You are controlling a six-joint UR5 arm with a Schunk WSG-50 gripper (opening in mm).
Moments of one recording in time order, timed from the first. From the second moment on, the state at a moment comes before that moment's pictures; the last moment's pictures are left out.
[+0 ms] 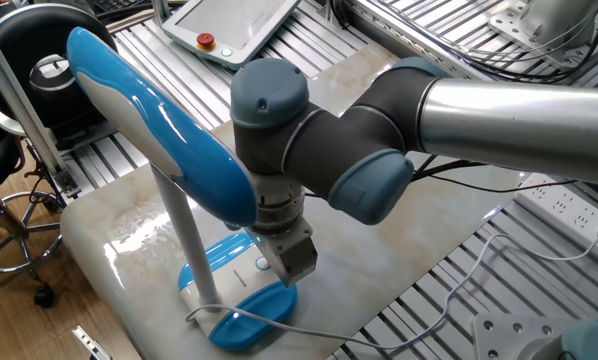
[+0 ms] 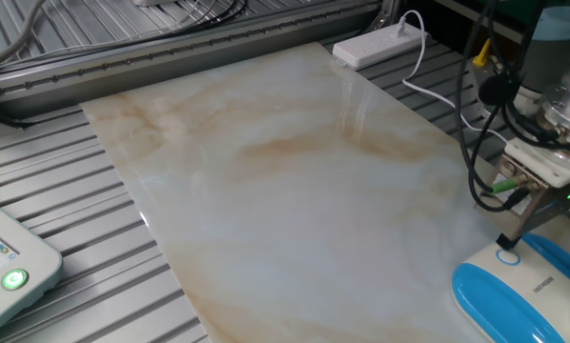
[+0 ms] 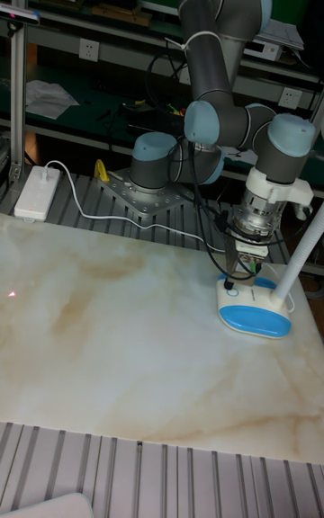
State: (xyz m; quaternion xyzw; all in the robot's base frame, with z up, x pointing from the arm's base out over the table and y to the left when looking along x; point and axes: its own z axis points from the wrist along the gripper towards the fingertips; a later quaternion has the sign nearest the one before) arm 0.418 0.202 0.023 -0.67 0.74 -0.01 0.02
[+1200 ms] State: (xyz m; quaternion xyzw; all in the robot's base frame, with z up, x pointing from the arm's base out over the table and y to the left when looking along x) arm 0.425 0.205 0.017 -0.66 0.75 -0.01 0.02
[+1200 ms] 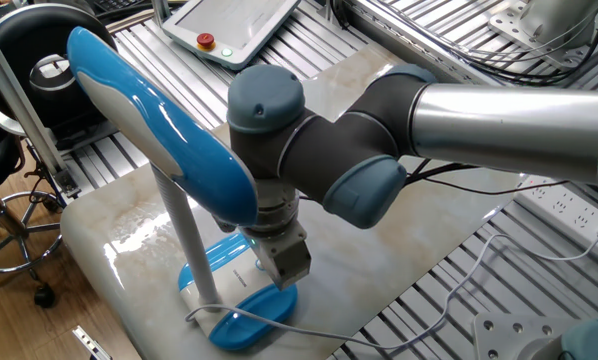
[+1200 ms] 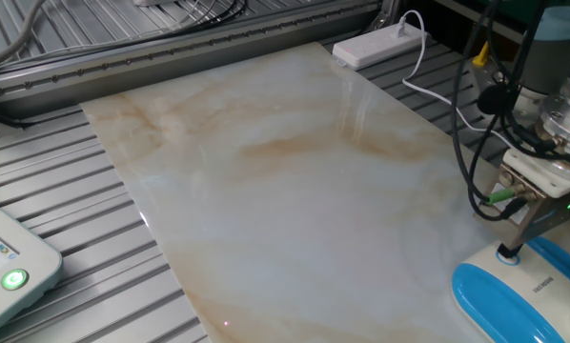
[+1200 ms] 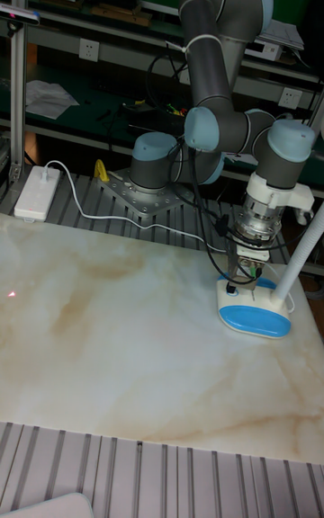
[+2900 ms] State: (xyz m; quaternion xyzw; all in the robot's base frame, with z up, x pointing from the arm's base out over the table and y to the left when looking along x) arm 0.433 0.207 0.032 -0.66 0.75 -0.02 0.03
